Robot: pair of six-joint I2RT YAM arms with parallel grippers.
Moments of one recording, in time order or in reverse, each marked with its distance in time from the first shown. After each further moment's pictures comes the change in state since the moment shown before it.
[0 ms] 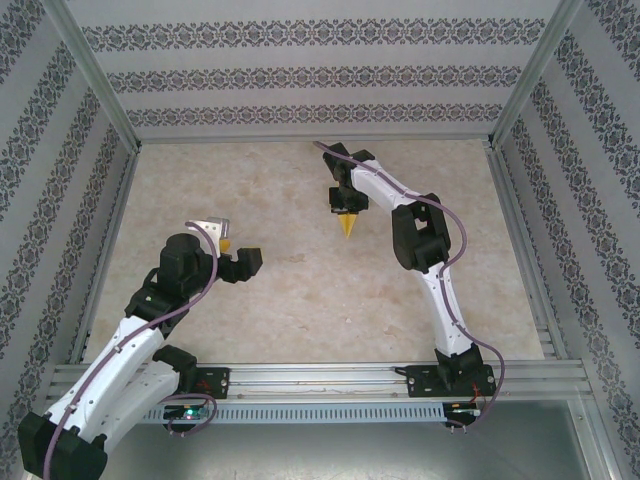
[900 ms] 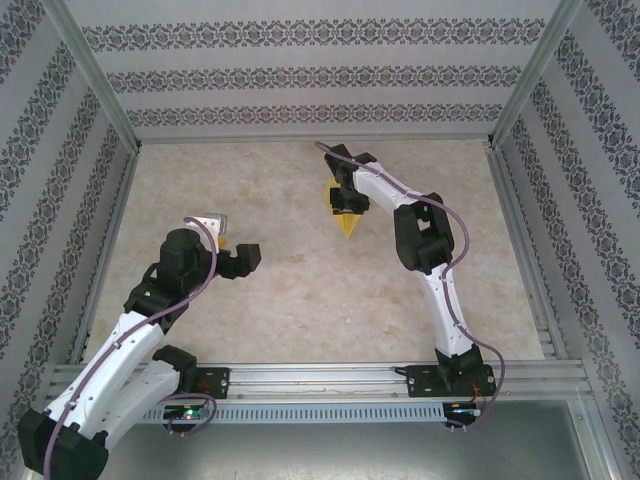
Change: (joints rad) left arm 0.006 0.034 0.048 -0.045 -0.037 -0.006; right arm -0.006 -0.045 -0.089 0.085 -0.005 0.002
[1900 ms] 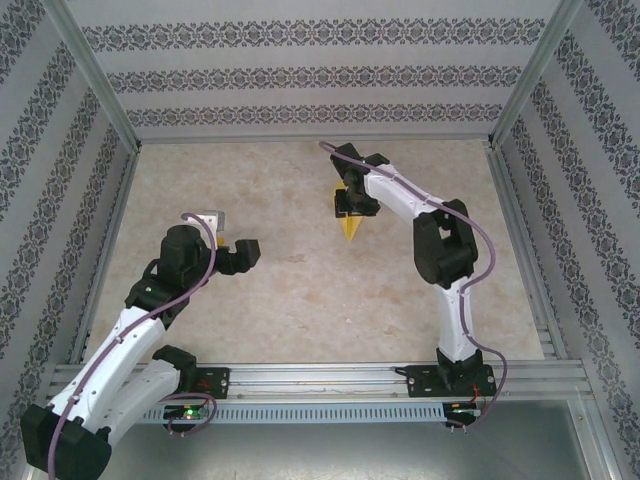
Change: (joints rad) left arm 0.030 0.030 0.016 -0.007 -0.004 -0.049; right arm 0.037 -0.289 -0.259 0.017 0.026 -0.037
